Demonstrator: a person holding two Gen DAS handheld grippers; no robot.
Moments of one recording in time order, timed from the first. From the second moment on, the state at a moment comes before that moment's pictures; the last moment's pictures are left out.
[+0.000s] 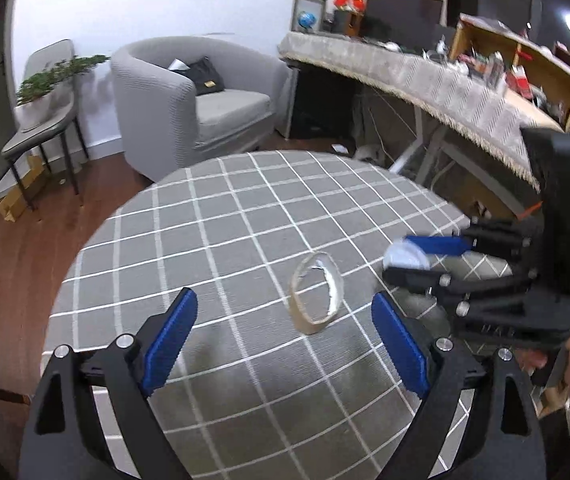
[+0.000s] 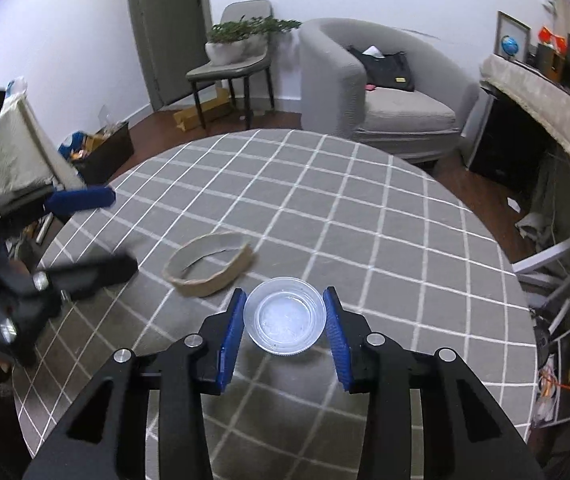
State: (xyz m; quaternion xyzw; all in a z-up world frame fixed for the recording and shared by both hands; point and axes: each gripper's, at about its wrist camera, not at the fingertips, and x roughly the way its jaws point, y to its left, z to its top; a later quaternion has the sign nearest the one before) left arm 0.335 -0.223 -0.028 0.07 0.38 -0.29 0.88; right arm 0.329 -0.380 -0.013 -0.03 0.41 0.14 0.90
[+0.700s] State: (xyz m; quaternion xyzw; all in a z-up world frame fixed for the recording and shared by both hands) left arm 0.339 -0.258 -0.058 0.12 0.41 -0.27 0.86; right arm 0.336 -0.433 -0.014 0.03 0.40 0.11 0.91
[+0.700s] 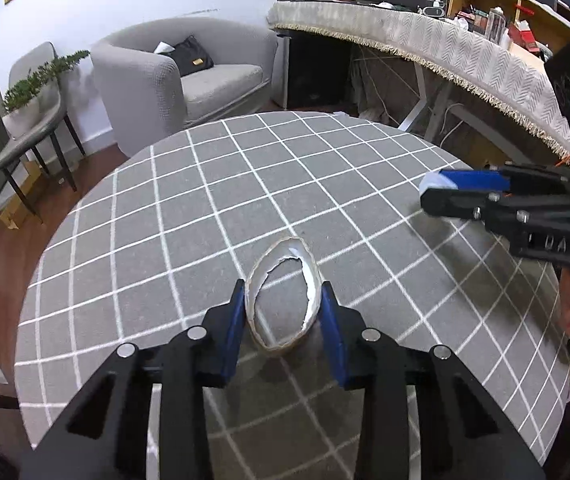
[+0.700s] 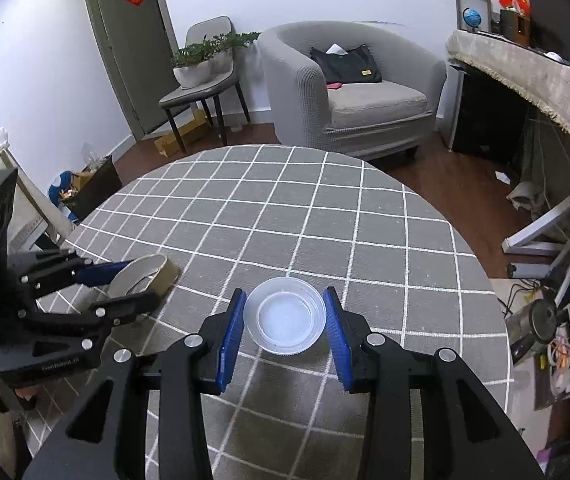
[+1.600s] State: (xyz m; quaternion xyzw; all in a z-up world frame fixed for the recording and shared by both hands) left arm 0.206 -0.116 -0.038 0.07 0.38 -0.20 0.90; right arm 0.238 -0.295 -0.016 0.03 0.38 0.14 0.91
